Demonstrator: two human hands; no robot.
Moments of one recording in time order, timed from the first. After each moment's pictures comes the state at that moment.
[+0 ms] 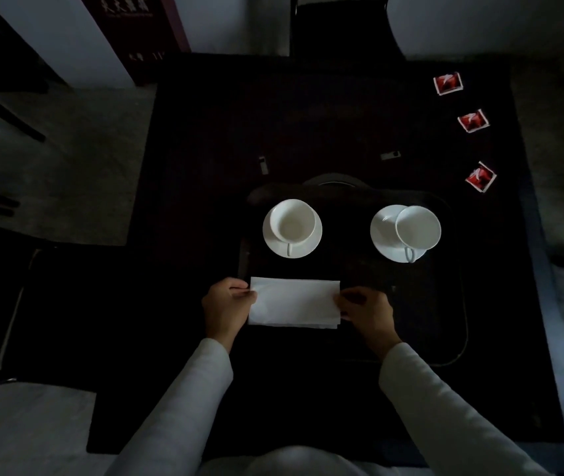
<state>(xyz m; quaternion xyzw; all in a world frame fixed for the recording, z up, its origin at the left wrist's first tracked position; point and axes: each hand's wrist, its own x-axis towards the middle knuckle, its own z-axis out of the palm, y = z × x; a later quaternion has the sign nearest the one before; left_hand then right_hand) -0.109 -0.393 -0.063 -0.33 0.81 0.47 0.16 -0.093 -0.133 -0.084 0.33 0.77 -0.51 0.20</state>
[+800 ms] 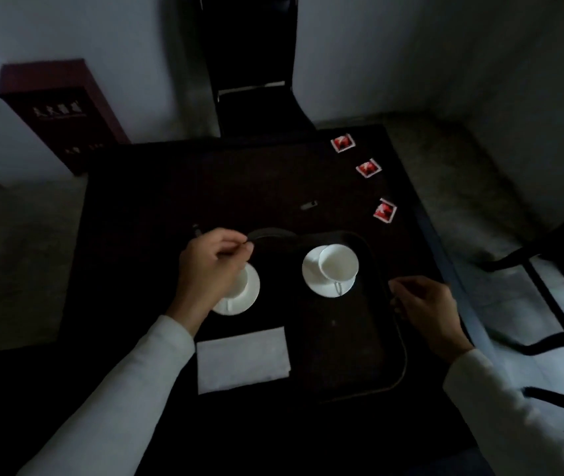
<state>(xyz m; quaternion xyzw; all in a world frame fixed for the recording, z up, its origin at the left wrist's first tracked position) -0.214 -0.312 0.081 -0.03 0.82 0.56 0.07 -0.093 0.016 0.035 0.36 0.80 -0.48 -0.02</state>
